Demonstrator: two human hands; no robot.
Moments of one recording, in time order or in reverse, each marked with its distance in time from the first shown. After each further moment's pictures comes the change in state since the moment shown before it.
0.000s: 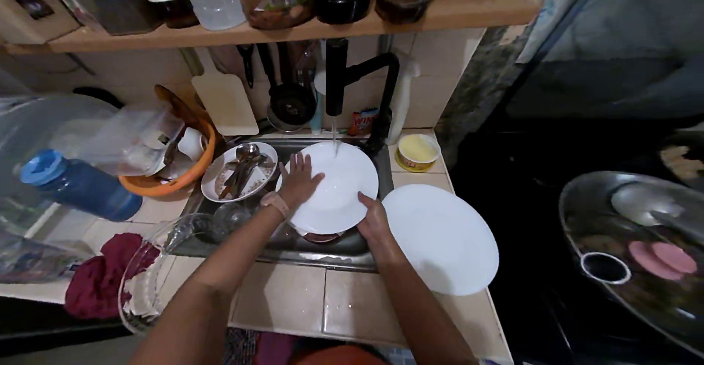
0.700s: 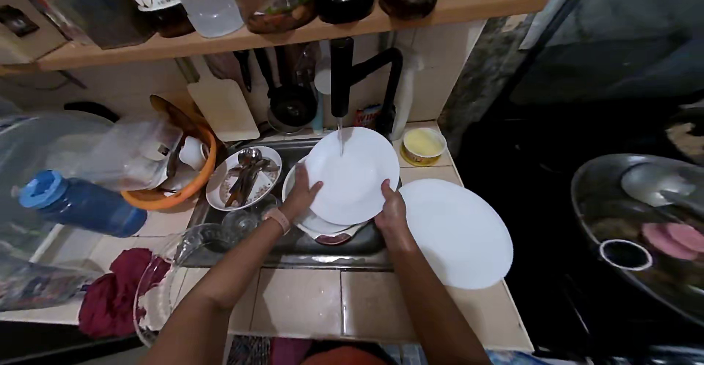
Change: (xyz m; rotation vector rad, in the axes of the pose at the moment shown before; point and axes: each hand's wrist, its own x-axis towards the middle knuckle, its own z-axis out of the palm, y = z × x) left_hand -0.002 -0.037 0.028 -0.484 -0.001 0.040; right_hand 0.000 -0.011 0.008 -0.077 0.107 -0.208
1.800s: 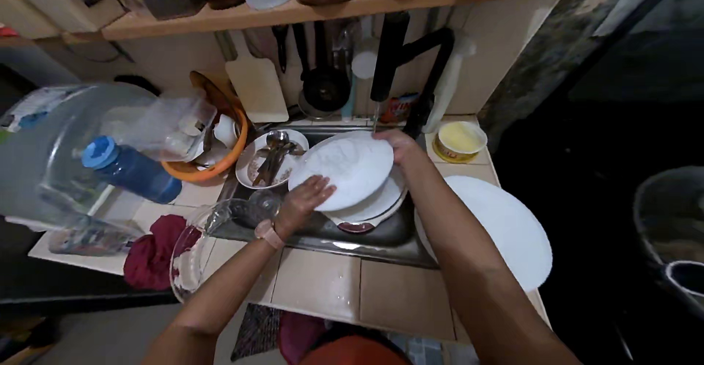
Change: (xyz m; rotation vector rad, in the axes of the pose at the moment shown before) left_hand -0.096 -0.023 -0.031 0.329 0.454 0.825; right_hand 0.087 -0.044 0.086 -0.367 -0.457 0.429
